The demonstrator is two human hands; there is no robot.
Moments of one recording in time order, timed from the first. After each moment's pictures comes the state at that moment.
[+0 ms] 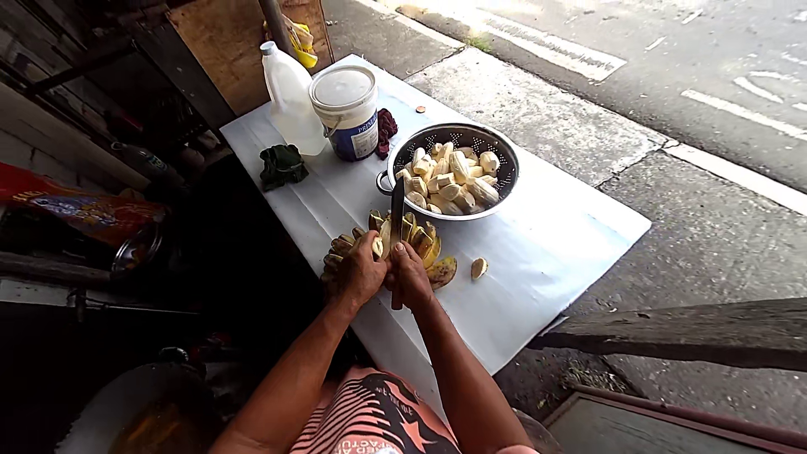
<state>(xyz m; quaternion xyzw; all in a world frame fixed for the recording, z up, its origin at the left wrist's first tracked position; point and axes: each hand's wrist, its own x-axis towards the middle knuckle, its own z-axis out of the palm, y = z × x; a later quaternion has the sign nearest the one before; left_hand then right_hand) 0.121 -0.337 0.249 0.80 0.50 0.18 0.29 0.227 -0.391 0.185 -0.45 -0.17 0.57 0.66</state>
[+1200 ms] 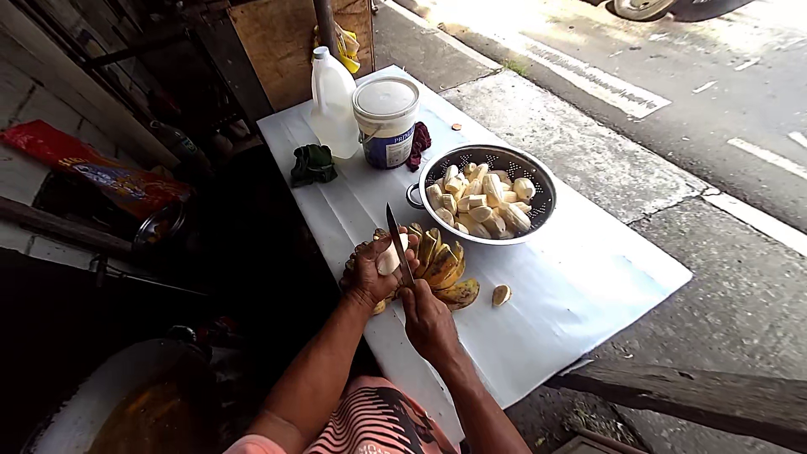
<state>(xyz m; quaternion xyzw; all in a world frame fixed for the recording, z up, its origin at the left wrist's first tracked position) 0.117 -0.316 0.240 0.26 0.18 0.39 0.87 0.199 -0.446 0.234 -0.73 -0.55 0.21 0.34</state>
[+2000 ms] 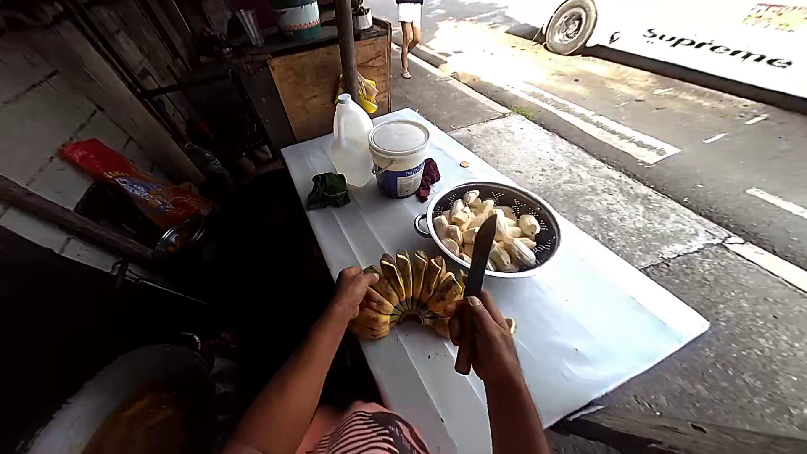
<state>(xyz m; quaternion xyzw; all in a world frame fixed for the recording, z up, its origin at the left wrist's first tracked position) 0.082 -0.300 0.273 0.44 0.61 0.26 0.60 0.277 -0.456 0.250 -0.47 -0.29 0.49 0.67</state>
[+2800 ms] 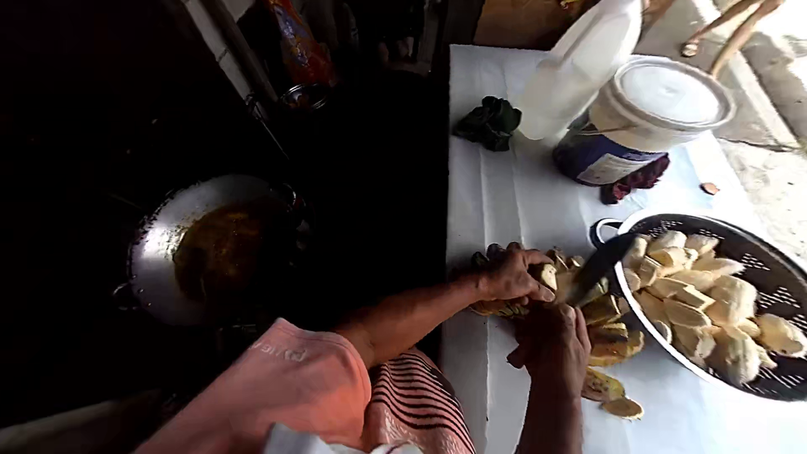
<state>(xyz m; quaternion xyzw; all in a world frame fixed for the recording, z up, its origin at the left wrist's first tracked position) 0.098 -0.321 0.234 0.58 0.40 0.30 0.65 0.230 -0.414 0.190 -0.52 -0.39 0.50 0.57</state>
